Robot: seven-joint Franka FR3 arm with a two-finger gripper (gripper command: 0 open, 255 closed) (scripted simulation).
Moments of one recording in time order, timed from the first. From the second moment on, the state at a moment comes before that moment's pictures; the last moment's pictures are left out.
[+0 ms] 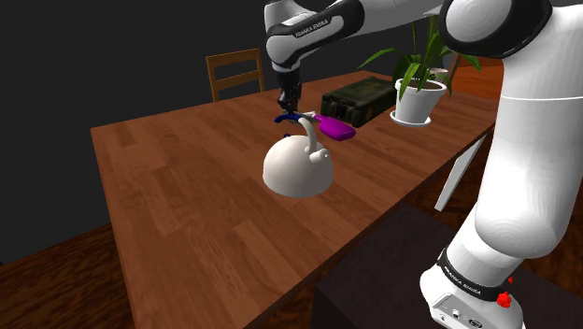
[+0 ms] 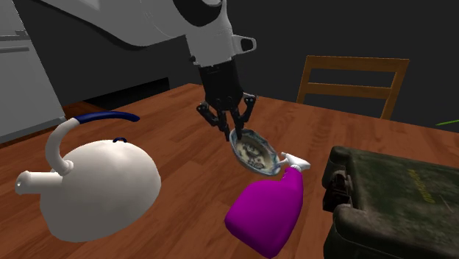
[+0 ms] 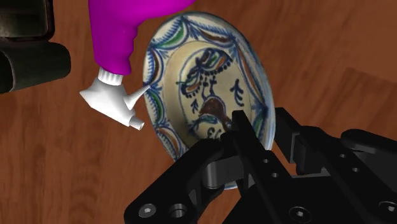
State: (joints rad) arm 0.02 0.27 0.03 -1.65 -0.26 1.94 -0.18
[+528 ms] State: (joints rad) arm 0.03 0.26 0.03 -1.56 -0.25 1.84 -0.21
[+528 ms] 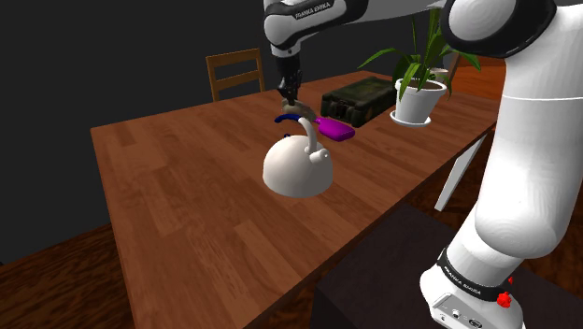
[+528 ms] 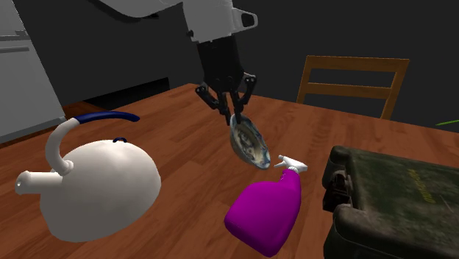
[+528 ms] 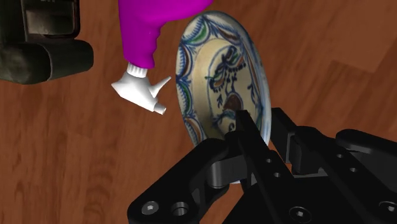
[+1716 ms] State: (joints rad) arm -0.01 0.25 0.01 -1.37 -0.23 1.67 -0.31
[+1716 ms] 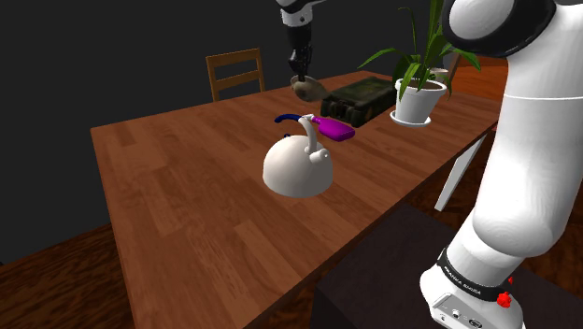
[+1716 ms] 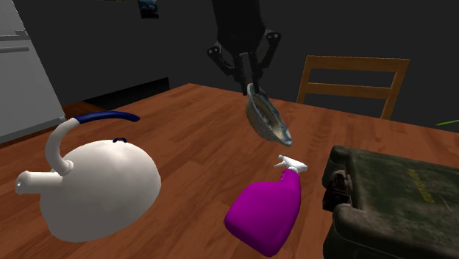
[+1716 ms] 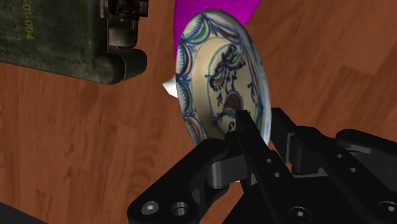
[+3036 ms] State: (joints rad) arm -0.31 0.38 -0.14 -1.19 -0.14 1.70 -0.75
